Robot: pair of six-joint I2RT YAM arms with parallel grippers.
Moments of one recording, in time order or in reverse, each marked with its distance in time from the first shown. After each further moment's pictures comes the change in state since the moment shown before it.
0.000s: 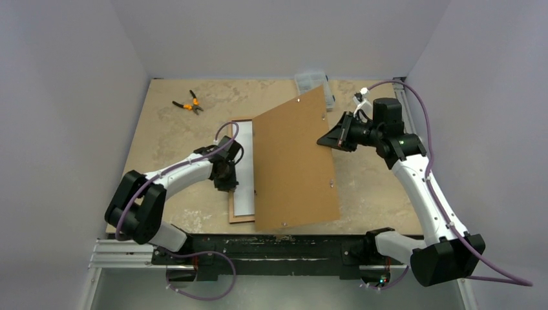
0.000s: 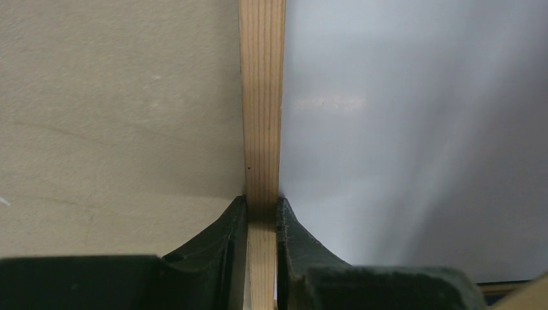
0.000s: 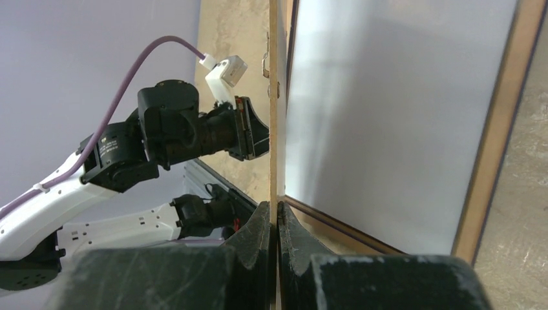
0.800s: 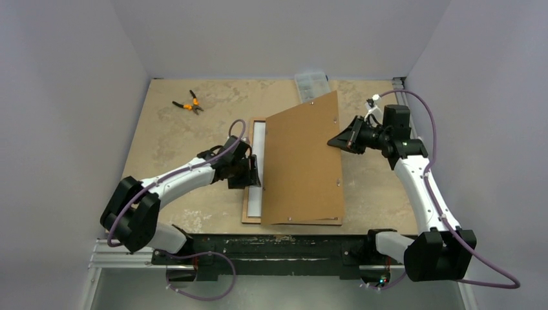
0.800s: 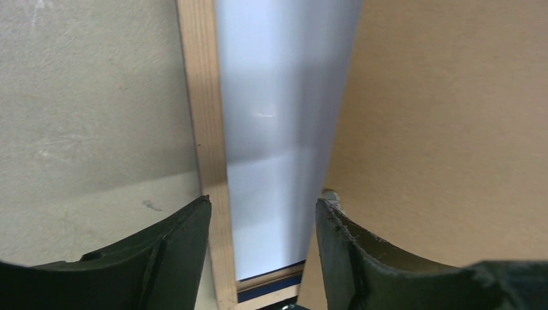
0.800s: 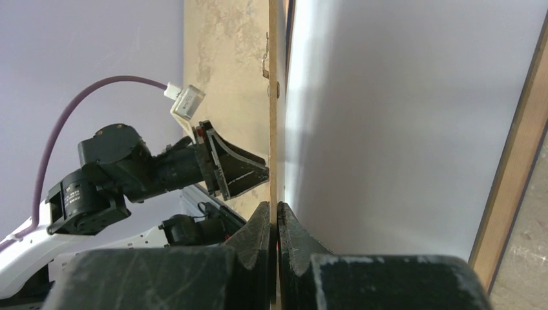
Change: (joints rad) left arm -0.130 -0.003 0.051 0.117 0.128 -0.061; right arm -0.164 0.010 -0.138 0.079 -0.080 -0.038
